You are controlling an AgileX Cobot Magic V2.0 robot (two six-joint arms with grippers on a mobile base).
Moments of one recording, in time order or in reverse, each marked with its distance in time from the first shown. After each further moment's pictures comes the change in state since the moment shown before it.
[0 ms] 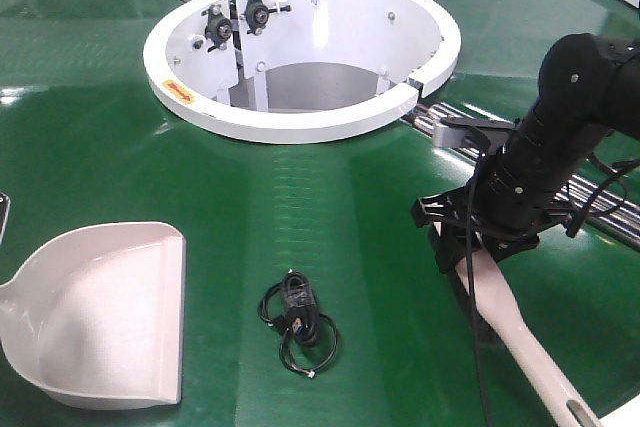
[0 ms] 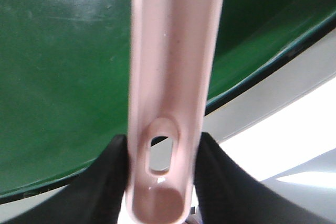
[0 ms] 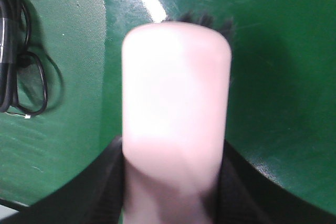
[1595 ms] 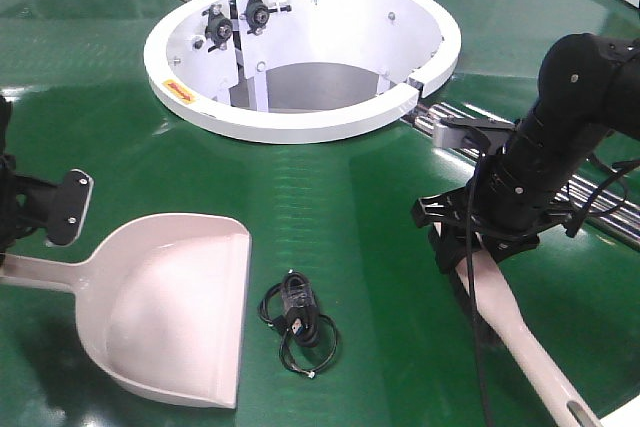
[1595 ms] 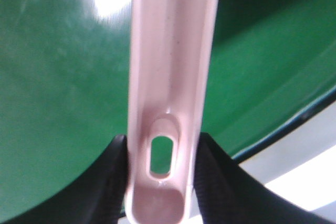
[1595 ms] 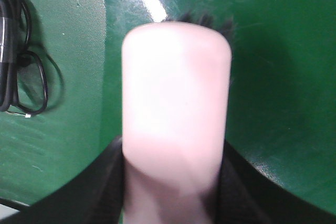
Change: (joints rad) left arm -0.259 0.012 -0.061 -0.017 0.001 -0.083; right arm 0.000 0.000 0.000 0.000 0.002 -0.001
